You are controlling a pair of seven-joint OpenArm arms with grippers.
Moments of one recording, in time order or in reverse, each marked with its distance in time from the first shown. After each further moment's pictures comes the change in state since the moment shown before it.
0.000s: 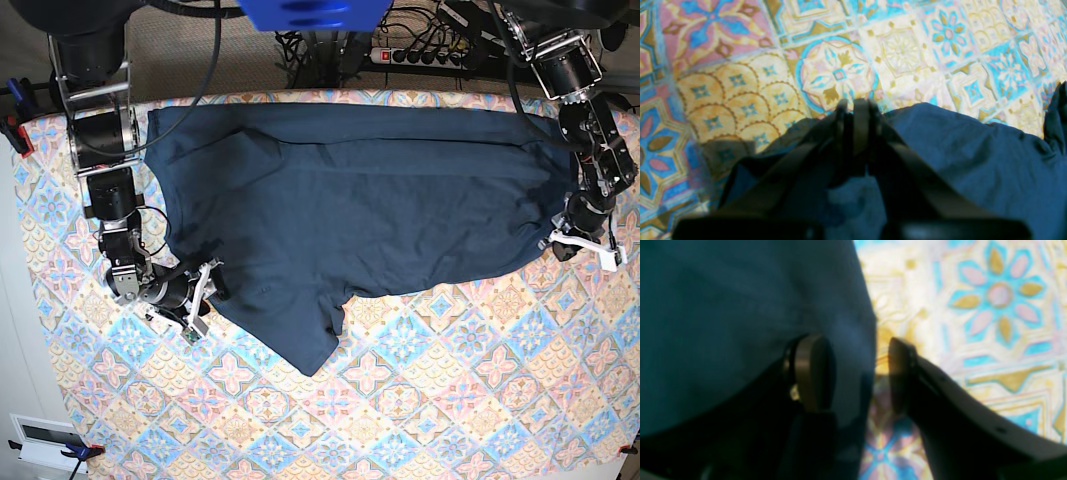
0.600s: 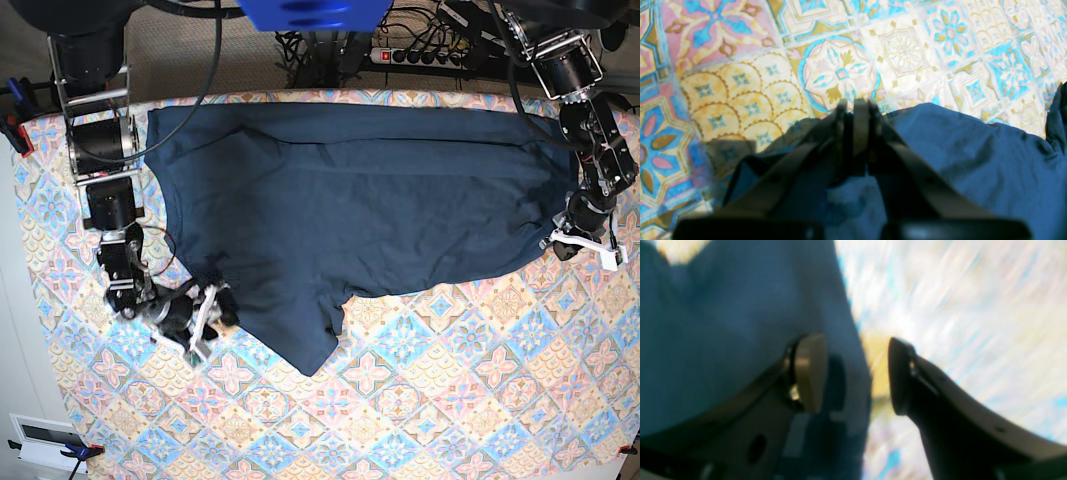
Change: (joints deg) left arm 0.0 -0.2 0.0 0.0 0.0 0.0 0.0; right arm 0.3 -0.2 1.3 4.0 3.9 0.0 -1.1
